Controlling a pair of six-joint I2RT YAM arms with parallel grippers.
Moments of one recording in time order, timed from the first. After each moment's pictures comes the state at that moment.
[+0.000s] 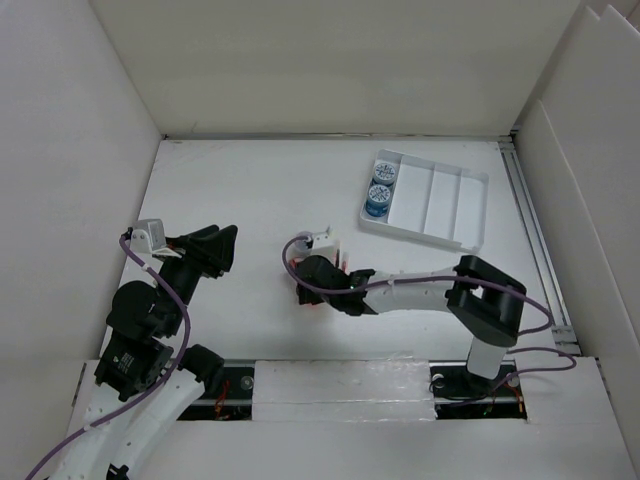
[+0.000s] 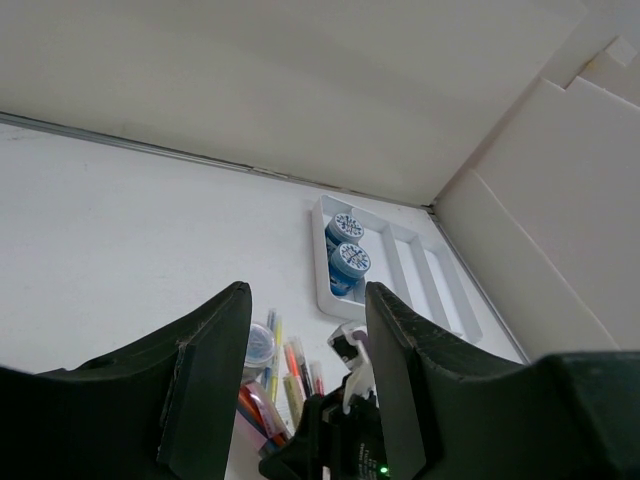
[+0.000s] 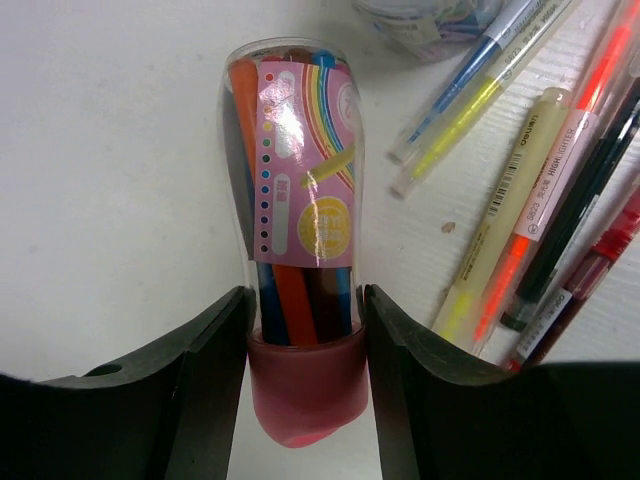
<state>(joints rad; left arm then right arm) -0.51 0.33 0.78 -0.32 -0.21 -0.47 1.13 1.82 1.06 -0.04 0.41 0.74</state>
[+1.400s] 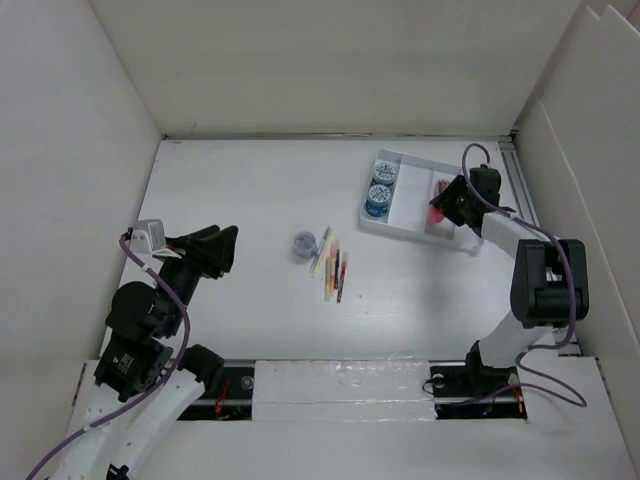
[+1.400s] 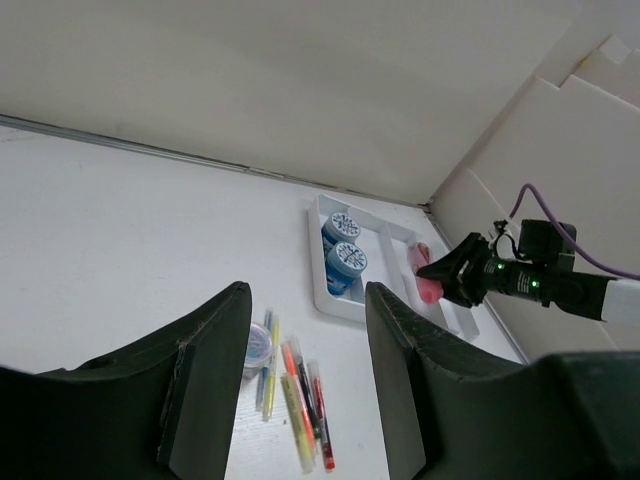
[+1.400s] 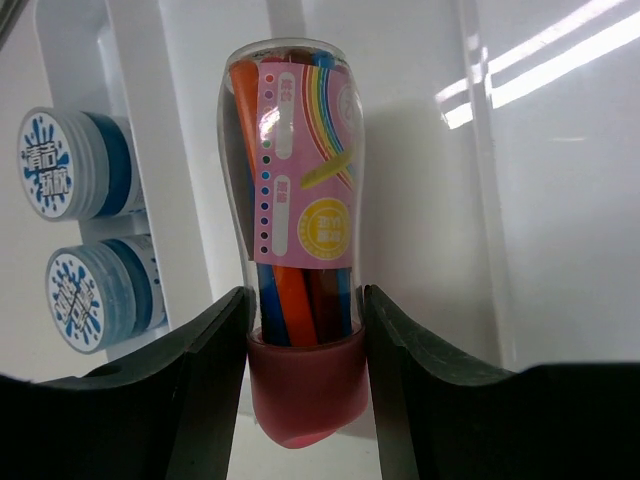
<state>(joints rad) -0.51 0.33 0.78 -0.31 -0.20 -0.47 -0.02 1.64 0.96 0.00 -0.07 0.68</state>
